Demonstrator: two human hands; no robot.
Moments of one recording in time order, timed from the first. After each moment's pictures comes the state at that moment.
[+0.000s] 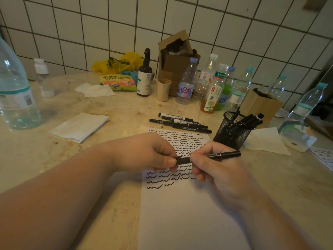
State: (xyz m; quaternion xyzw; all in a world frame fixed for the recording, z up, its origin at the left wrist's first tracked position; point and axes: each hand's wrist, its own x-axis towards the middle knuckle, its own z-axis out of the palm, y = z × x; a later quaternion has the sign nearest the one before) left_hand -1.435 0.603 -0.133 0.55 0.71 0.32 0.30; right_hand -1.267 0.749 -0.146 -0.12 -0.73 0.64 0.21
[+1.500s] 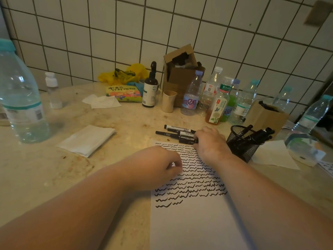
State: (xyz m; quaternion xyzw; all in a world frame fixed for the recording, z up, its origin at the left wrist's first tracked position) left_hand -1.434 0.615 -0.140 0.52 0.83 0.19 0.10; right_hand -1.392 0.822 -0.143 -0.26 -0.96 -0.07 0.08
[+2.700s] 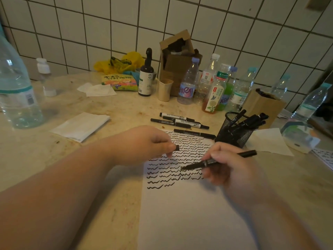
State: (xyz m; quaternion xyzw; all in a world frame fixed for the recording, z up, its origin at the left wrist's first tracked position) left_hand -1.442 0.605 -0.131 0.51 0.78 0.30 0.21; right_hand -1.259 0.765 -0.144 -0.15 -0.70 0.66 0.23
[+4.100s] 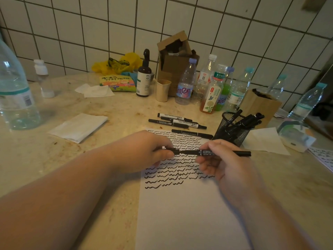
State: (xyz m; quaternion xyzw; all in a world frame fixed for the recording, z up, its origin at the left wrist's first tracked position) left_hand -1.435 0.611 -0.143 0.52 0.81 0.24 0.14; right_hand -1.263 0.758 -0.142 -0.20 -0.67 0.66 0.28
